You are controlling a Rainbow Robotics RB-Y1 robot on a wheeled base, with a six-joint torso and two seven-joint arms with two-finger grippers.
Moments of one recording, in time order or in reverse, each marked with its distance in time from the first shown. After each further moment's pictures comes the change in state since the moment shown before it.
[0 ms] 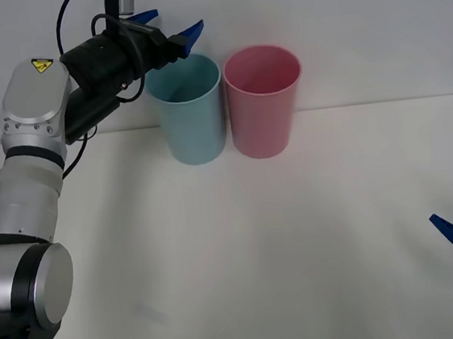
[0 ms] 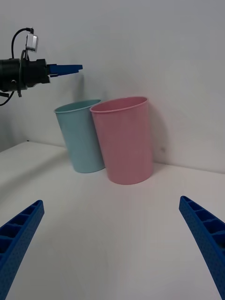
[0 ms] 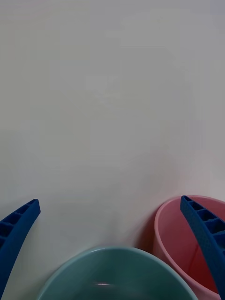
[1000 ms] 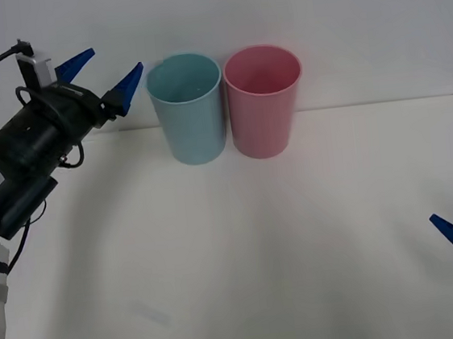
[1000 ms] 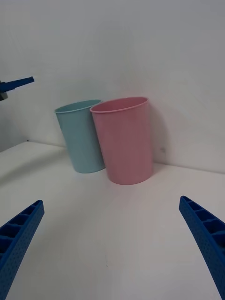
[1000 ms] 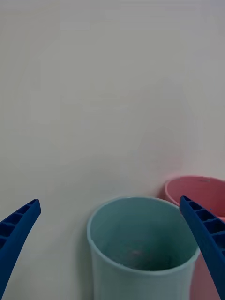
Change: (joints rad) right arm 0.000 0.000 0.000 0.000 0.000 0.000 0.000; left arm 0.525 0.072 0.075 -0.529 0.296 -0.053 -0.160
